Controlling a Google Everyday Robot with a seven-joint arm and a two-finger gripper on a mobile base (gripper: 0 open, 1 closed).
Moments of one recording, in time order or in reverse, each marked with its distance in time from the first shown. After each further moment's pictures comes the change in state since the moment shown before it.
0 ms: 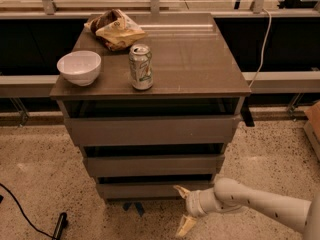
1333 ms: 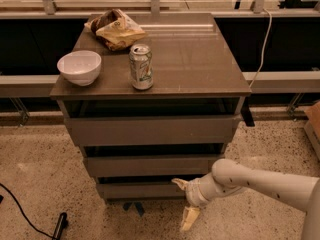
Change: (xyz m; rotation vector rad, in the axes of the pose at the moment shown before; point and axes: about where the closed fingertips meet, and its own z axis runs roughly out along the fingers) arm -0.051 -0.002 -0.050 -0.127 0.079 -0.052
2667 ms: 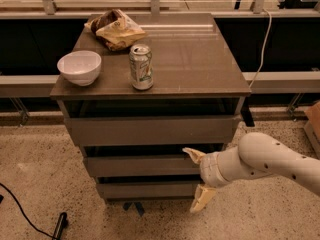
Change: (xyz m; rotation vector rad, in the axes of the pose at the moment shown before) arm -0.111 -0.006 -0.166 0.218 0.061 -0.108
